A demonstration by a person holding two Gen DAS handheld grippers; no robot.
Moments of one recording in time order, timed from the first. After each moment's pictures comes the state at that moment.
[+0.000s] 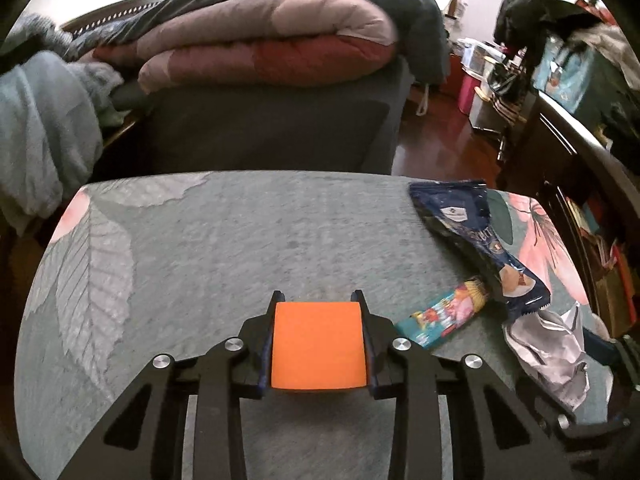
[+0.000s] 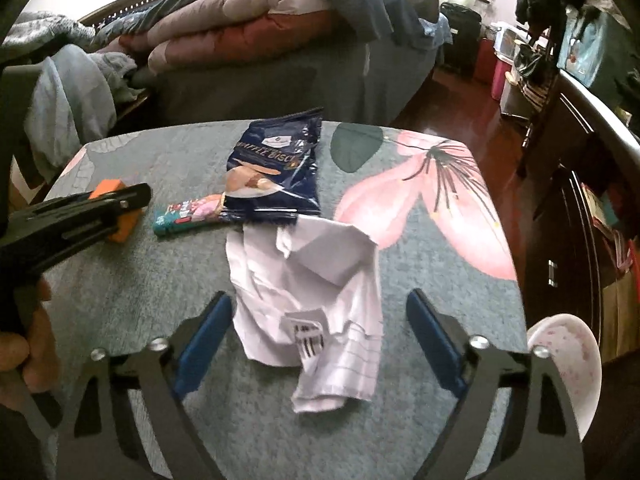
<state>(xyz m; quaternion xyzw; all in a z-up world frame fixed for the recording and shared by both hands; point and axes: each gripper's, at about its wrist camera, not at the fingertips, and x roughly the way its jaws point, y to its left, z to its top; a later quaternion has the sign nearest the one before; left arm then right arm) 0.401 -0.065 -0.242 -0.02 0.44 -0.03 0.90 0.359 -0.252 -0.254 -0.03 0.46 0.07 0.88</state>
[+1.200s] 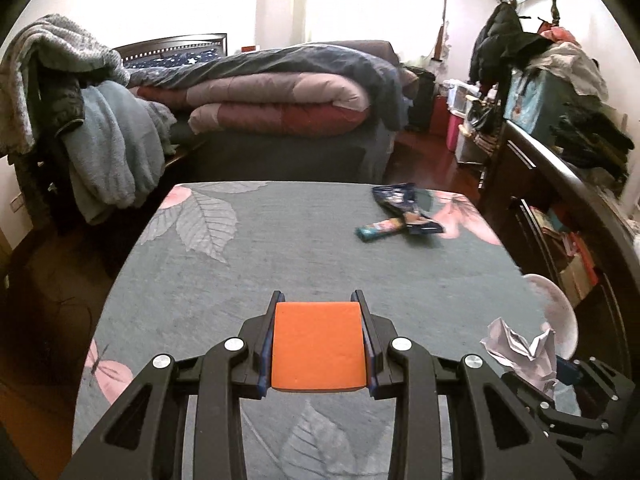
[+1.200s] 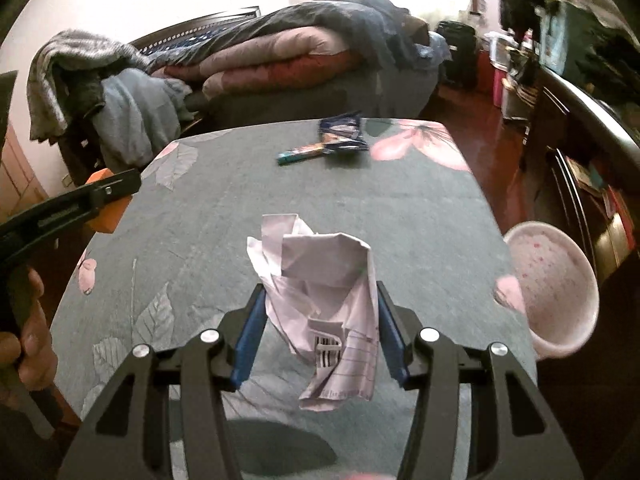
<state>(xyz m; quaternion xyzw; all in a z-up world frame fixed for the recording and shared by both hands) 0.194 -0.054 -0.159 -0.02 0.36 -0.03 0.93 0.142 -0.256 -0.200 0.03 0.40 0.09 0.91</state>
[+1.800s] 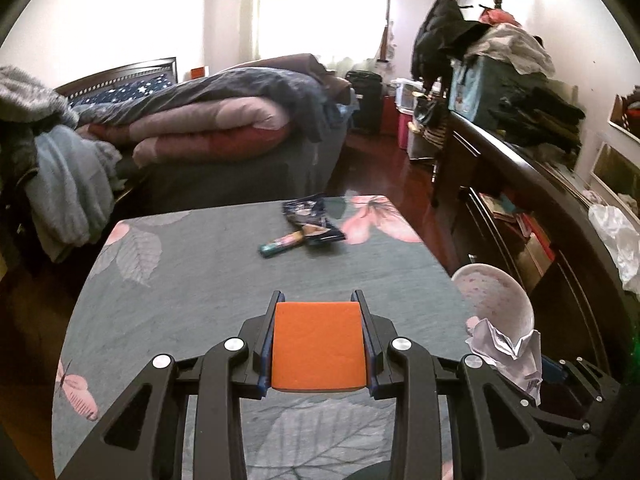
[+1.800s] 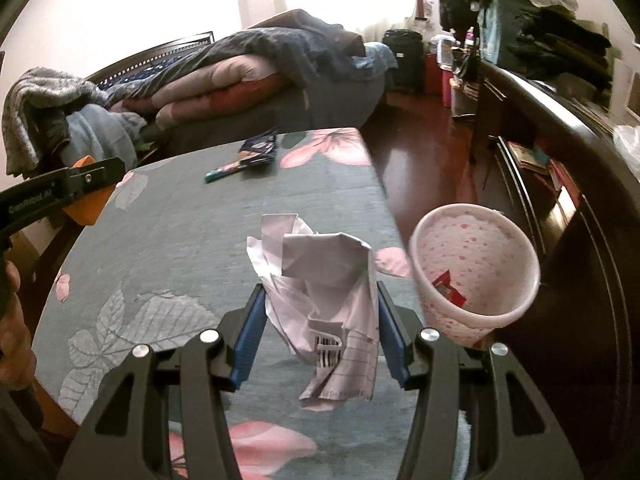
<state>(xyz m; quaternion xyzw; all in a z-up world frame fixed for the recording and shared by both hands) 0.173 -0.147 -0.134 0.02 0.33 -0.11 0.94 0.099 -0.340 -0.193 0.05 0.37 0.01 0.93</state>
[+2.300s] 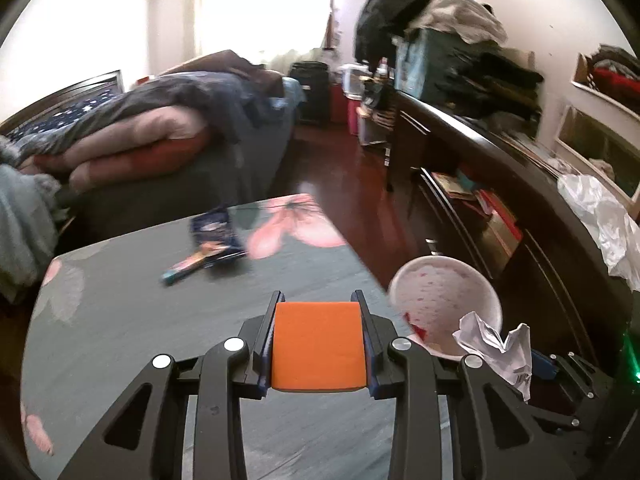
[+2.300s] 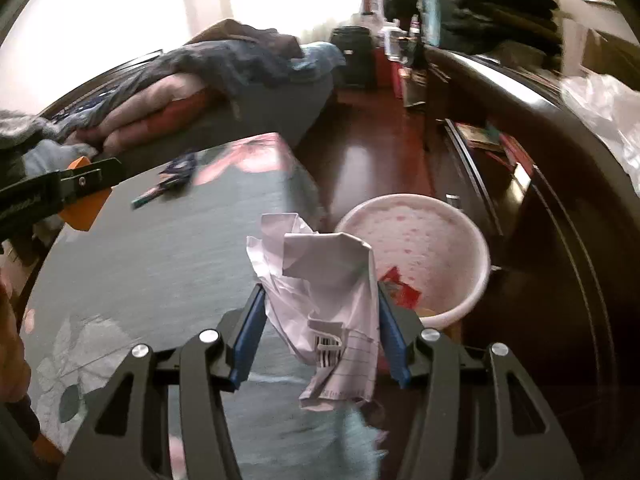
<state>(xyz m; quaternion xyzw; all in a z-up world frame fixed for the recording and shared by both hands) 0.202 -0.251 -0.148 0.06 0.34 -0.19 0.92 0.109 -0.428 -0.212 0.09 0.37 -0.07 0.92</state>
